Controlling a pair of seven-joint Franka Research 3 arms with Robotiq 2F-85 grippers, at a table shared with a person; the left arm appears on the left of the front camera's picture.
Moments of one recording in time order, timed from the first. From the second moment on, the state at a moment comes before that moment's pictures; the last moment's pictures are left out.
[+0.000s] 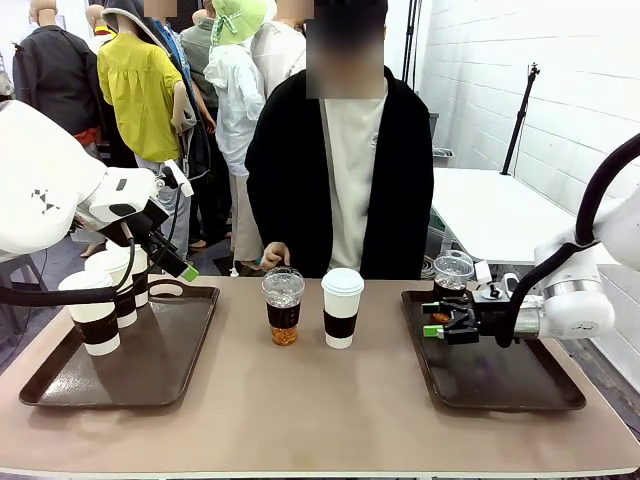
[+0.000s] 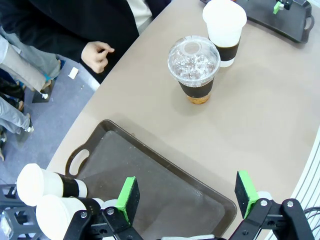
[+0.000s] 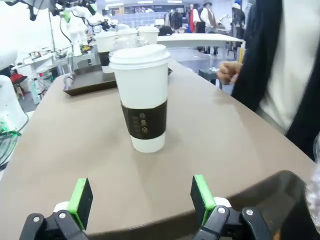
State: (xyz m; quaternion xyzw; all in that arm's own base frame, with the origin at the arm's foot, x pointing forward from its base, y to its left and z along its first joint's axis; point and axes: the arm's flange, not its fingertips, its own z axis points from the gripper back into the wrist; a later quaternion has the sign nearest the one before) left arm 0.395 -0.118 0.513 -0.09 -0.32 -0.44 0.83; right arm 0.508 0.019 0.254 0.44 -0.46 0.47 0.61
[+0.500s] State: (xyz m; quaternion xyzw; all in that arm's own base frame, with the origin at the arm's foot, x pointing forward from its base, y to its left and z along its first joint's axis) left arm 0.395 -0.118 0.513 -0.09 -0.32 -0.44 0.83; right arm 0.518 0.041 0.242 0.47 -0.45 0.50 0.57
